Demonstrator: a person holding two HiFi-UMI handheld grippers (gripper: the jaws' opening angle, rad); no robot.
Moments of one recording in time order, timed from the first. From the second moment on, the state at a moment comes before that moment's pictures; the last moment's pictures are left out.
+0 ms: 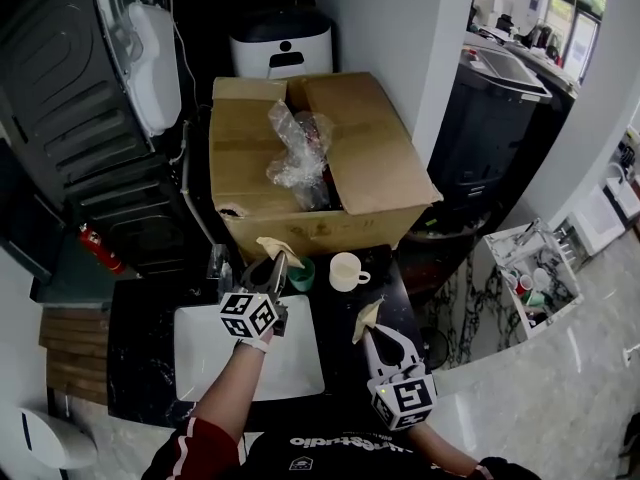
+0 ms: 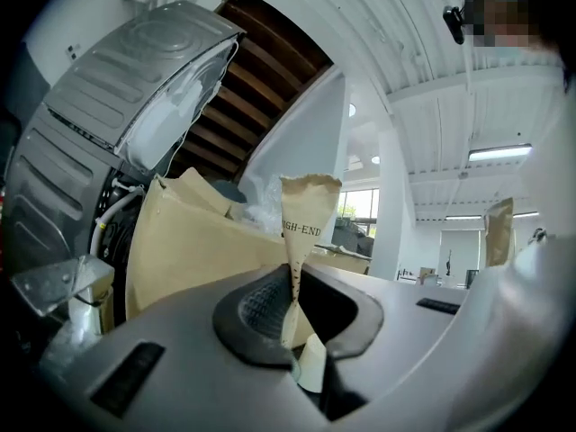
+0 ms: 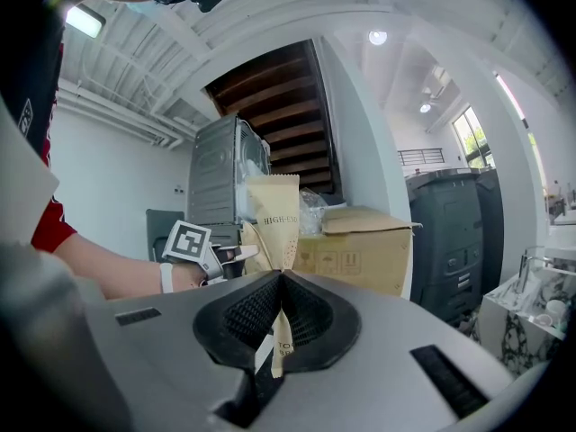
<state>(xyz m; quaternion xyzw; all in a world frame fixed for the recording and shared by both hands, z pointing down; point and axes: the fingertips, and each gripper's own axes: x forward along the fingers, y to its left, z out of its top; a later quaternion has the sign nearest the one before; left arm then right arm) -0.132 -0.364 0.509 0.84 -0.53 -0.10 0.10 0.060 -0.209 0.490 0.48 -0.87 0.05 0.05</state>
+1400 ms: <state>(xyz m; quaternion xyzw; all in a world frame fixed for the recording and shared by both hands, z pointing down) -0.131 -0.198 0.474 0.84 -0.54 -0.03 0.04 0.020 -0.218 0.467 0.44 -0.90 0.03 0.06</state>
